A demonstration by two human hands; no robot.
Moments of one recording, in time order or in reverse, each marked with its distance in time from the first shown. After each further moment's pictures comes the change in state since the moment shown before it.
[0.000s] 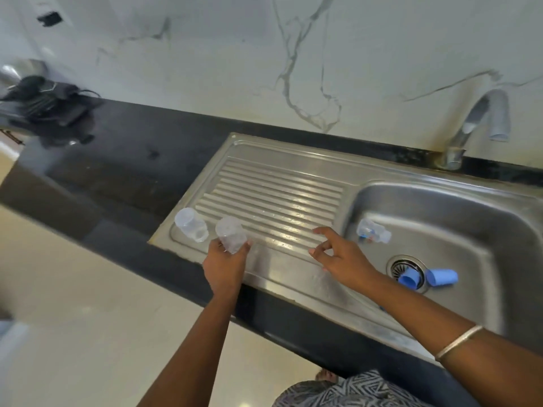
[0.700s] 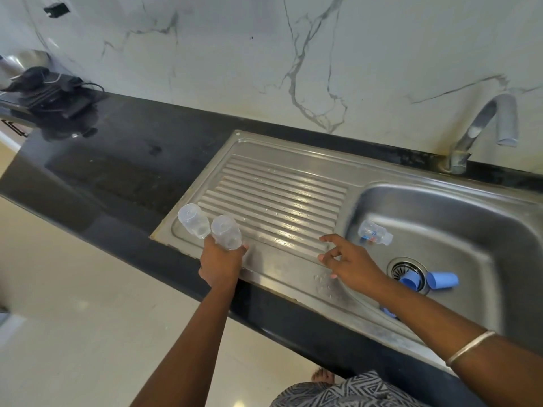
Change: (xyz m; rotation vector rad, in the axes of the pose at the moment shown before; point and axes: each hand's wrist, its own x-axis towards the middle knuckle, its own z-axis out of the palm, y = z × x) left_hand 0.012 0.000 -0.002 0.106 0.038 -0.140; right_hand -0.008 0.008 -0.008 0.023 -0.042 0.060
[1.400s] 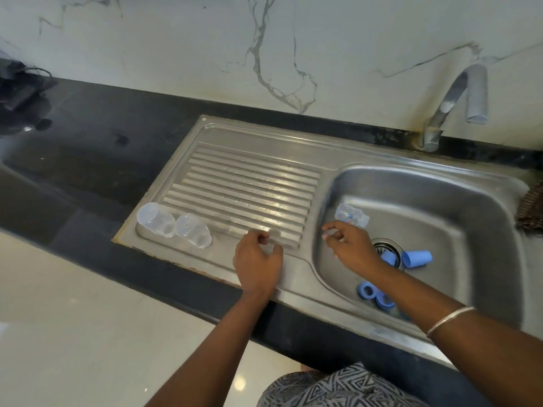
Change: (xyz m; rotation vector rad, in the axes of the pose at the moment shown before) left_hand -0.083 0.034 0.082 0.034 -0.170 0.386; right_hand 0.018 0.055 -0.045 -0.084 0.236 0.105
